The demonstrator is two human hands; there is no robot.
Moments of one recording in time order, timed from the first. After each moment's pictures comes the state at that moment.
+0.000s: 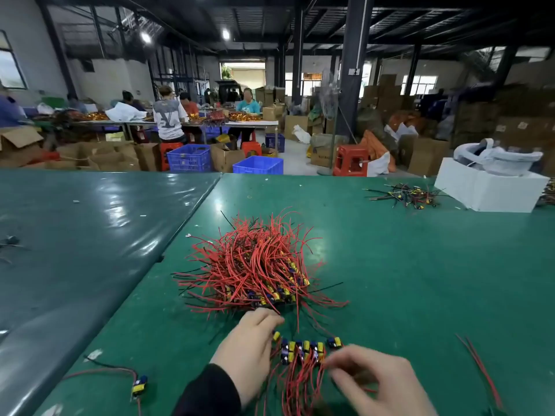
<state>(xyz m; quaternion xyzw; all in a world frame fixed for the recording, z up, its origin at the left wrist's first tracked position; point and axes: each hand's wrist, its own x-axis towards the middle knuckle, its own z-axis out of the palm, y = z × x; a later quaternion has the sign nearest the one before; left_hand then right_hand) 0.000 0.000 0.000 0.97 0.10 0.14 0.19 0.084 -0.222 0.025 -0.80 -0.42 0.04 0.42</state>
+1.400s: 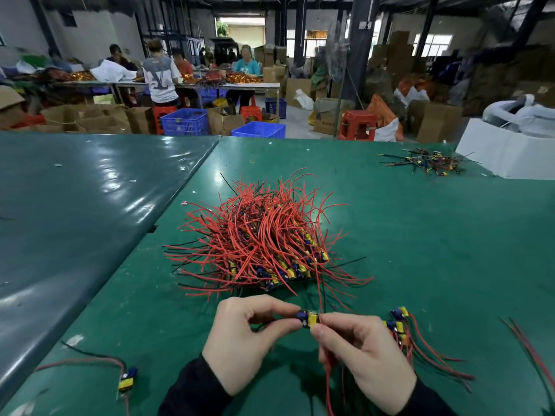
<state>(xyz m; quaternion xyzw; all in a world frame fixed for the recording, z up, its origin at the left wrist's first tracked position) -0.001 0.014 0.001 0.82 0.09 0.27 0.49 0.095 -0.141 -0.010 -0.67 -0.37 0.22 0.61</state>
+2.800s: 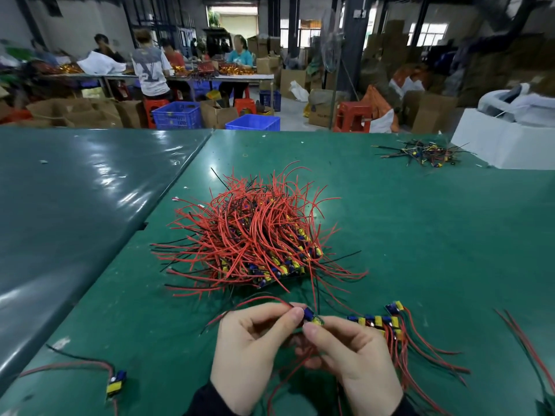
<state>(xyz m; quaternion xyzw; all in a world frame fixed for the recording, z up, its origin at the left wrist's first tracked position) 0.007 -0.015 -0.005 0.65 0.14 0.28 0.69 0.071 -0.130 -0.012 -0.58 -0.16 0.28 0.75</state>
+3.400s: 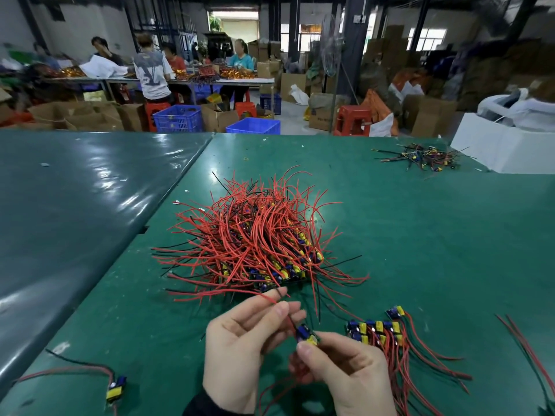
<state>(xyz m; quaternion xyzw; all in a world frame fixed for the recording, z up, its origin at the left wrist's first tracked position) 0.008 -0.014 -0.003 0.49 0.20 0.28 0.80 0.053 -0.129 -0.004 -0.60 -0.17 0.22 0.75</state>
